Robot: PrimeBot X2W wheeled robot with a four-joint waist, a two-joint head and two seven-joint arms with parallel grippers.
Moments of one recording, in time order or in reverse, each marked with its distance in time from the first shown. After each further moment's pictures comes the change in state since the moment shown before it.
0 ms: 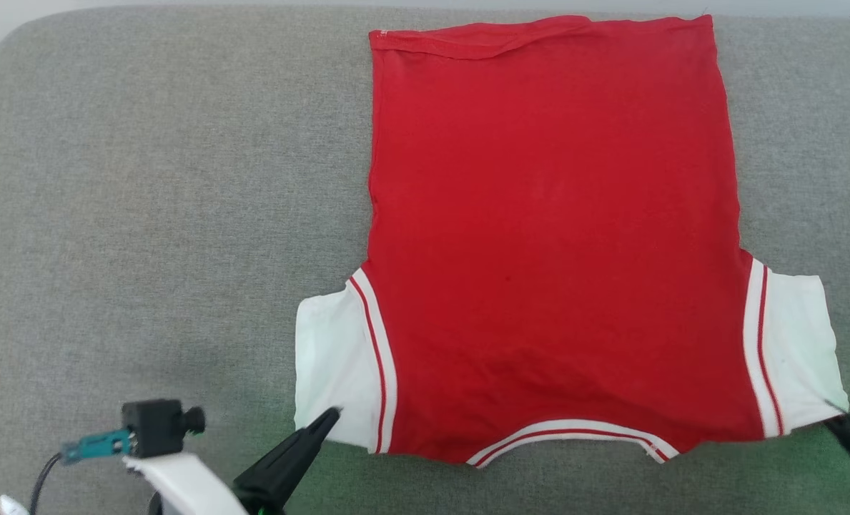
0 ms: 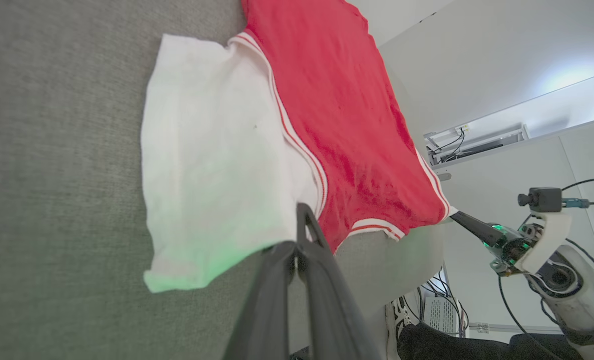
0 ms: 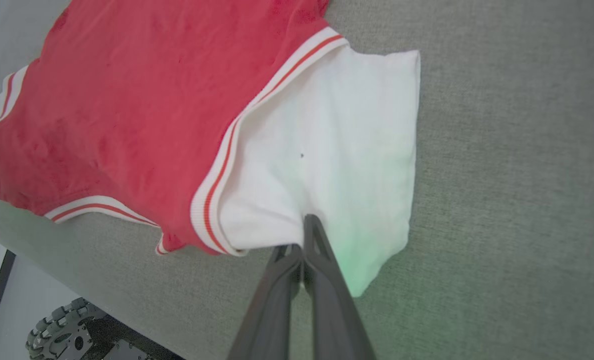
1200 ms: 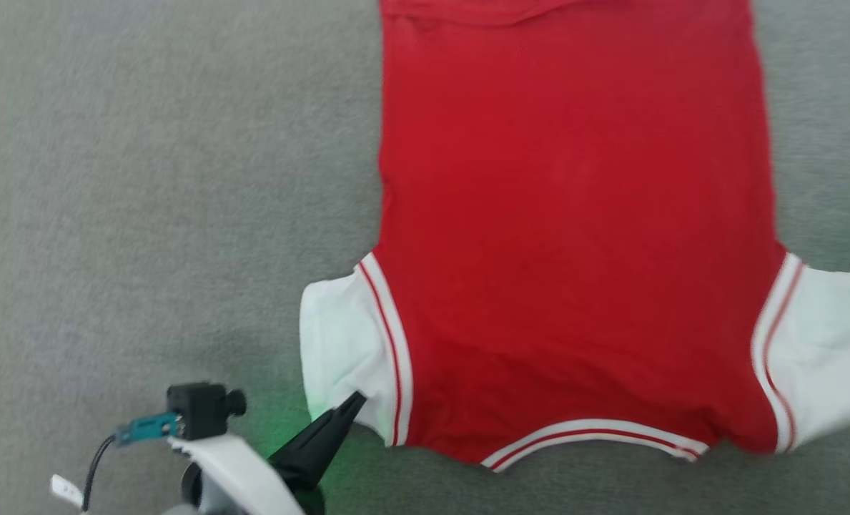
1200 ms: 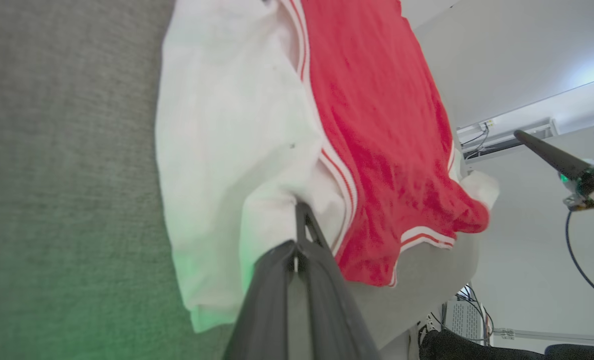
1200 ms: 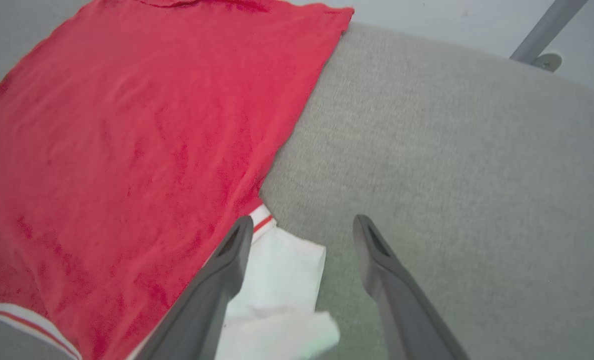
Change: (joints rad) left arm -0.092 -0.141 -0.054 0.209 0.093 -0.044 -0.028; right arm -0.272 0.010 -0.106 0.005 -0.171 0.000 0.151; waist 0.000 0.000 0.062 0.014
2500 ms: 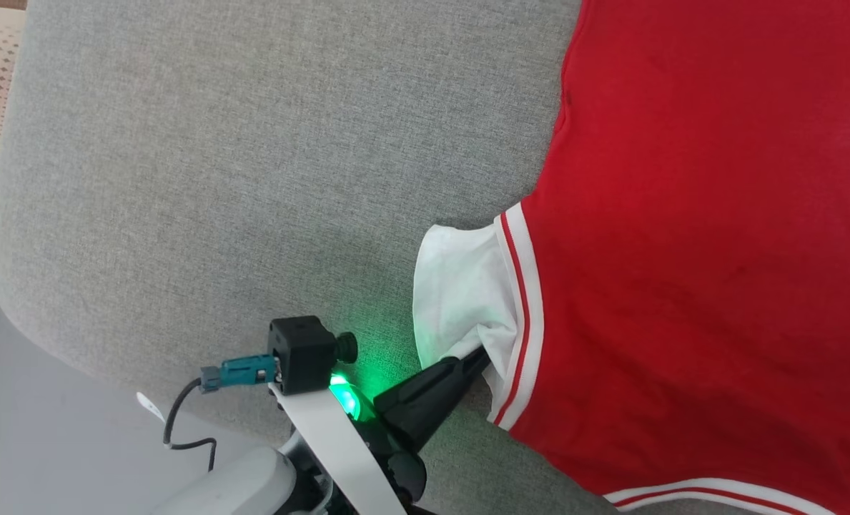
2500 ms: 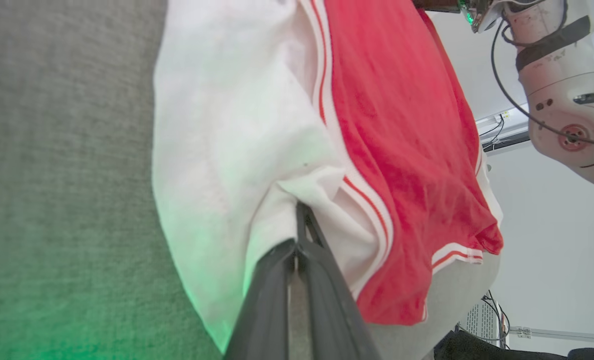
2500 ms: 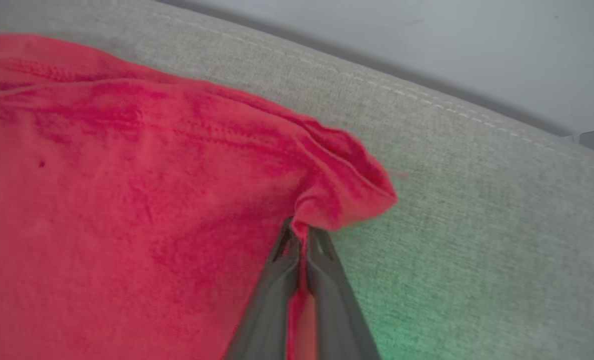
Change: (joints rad) left arm -0.207 -0.116 -0.087 -0.173 0.191 0.019 0.061; right arm -1.273 -0.081 0.382 0.760 -0.153 0.000 0.538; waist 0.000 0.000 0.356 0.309
